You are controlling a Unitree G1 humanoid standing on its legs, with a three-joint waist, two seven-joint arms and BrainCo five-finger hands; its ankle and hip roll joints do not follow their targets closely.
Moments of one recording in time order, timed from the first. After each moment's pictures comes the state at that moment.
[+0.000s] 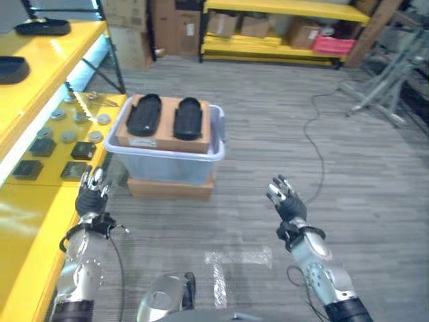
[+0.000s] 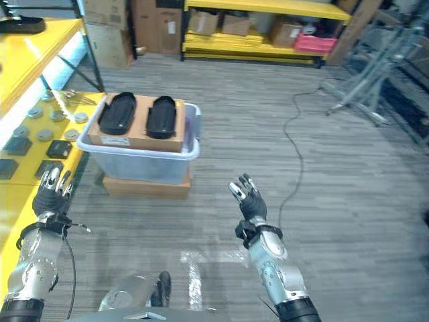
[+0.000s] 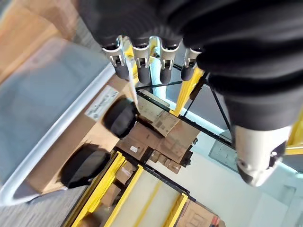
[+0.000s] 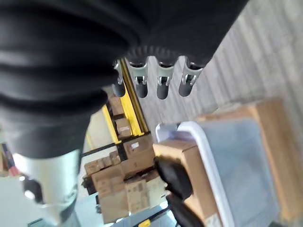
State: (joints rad) left arm 0.08 0.33 0.14 -0.03 -0.82 -0.03 0.14; right arm 0.05 -0.36 0.15 -0.06 0.76 0.02 -0.19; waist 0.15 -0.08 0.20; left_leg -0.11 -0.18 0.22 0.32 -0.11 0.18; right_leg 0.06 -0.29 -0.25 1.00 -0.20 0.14
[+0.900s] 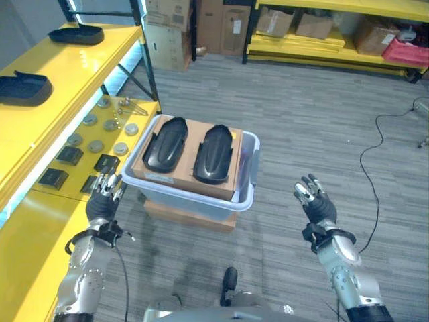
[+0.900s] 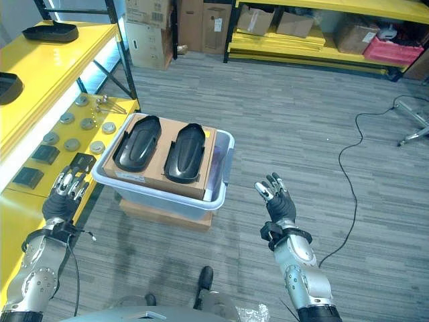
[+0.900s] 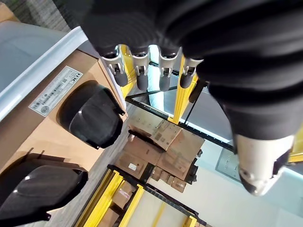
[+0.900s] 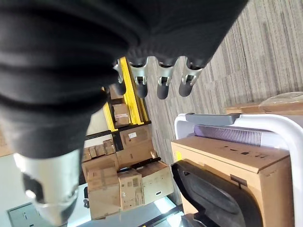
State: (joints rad) left arm 0.19 0.31 0.09 -0.14 -0.82 0.01 0.08; right arm 0.14 -0.44 -0.01 -0.06 0.74 0.01 -0.12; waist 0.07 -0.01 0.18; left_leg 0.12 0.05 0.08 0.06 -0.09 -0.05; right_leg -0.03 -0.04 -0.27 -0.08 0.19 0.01
